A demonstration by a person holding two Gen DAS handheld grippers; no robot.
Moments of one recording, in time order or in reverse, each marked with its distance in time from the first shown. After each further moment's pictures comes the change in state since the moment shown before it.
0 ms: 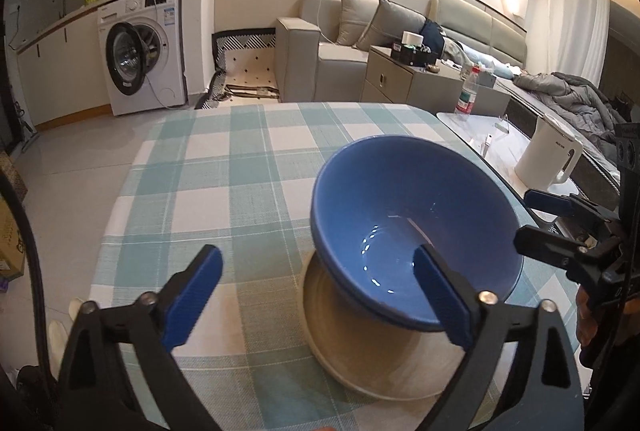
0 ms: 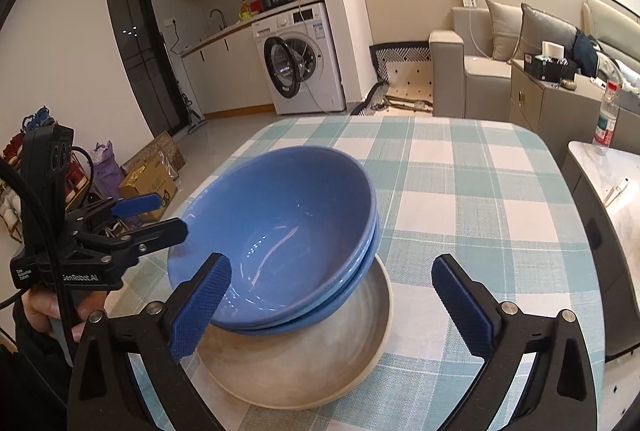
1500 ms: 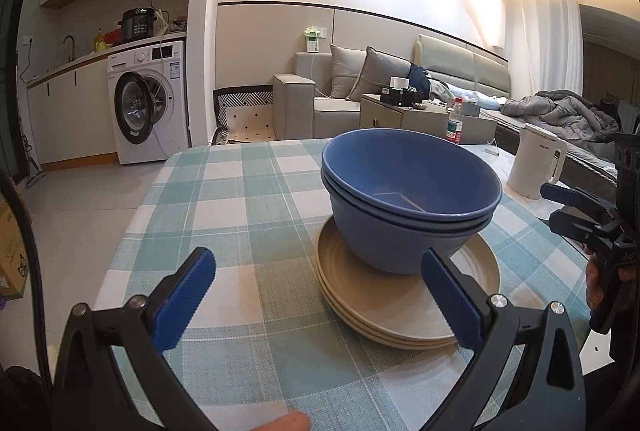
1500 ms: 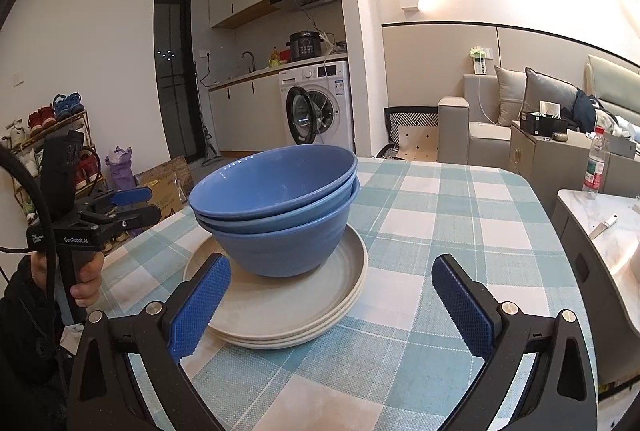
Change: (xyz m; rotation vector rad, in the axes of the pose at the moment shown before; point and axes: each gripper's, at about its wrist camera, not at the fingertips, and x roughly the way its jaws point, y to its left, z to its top) left arm -0.040 0.008 -0.076 0.063 -0.234 -0.008; right arm -0.051 -0.013 -0.086 -0.124 -0.229 0.030
